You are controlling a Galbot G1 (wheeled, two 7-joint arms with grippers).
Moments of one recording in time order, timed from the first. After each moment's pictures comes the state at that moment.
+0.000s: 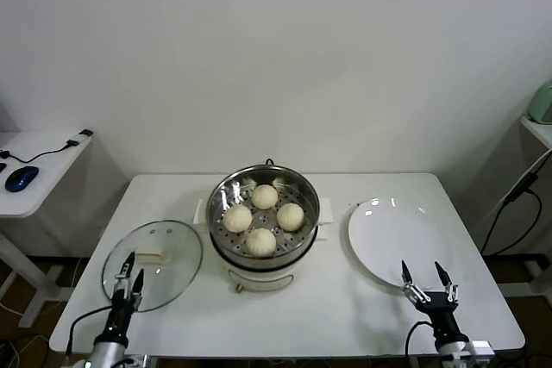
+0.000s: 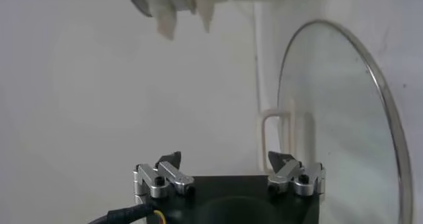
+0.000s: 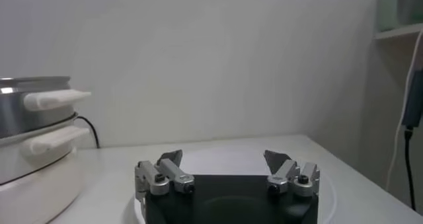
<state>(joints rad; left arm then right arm) 1.50 -1.26 -0.66 -1.53 1.33 -0.05 -0.46 -1.58 1.22 0.62 1.70 0.45 0.29 -0.07</state>
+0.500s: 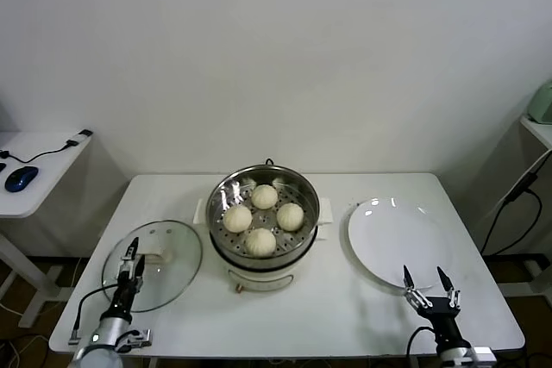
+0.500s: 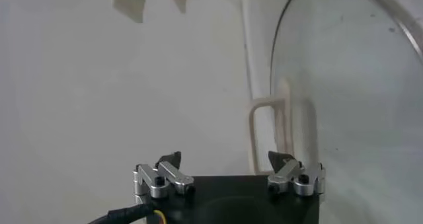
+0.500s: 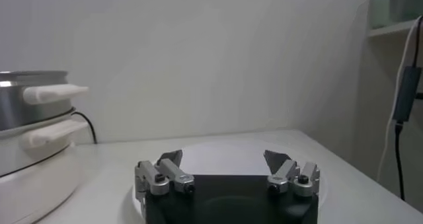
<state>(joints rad) 1.34 -1.23 -0.63 -1.38 1.35 -0.04 -0.43 -1.60 1.23 0.63 1.70 0.44 0.29 -0.07</state>
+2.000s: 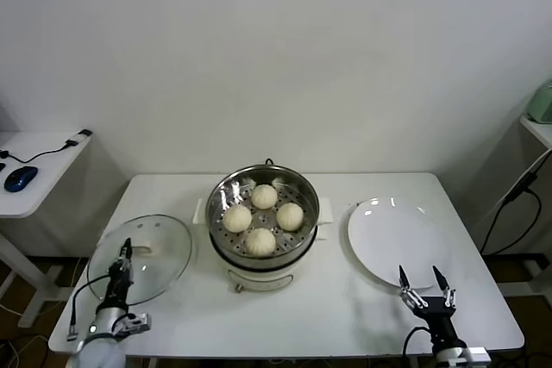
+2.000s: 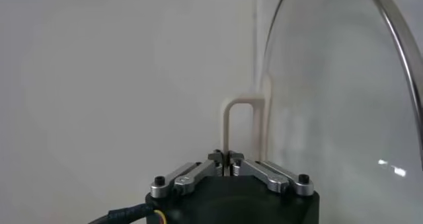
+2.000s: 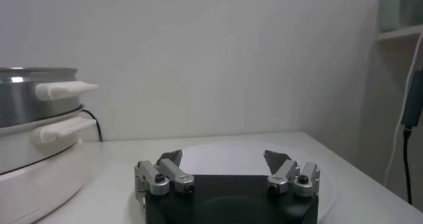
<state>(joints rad) 1.32 -1.24 -0.64 -1.42 1.22 0.05 -0.36 -1.60 1.24 0.62 1.70 0.41 0.30 -0.06</state>
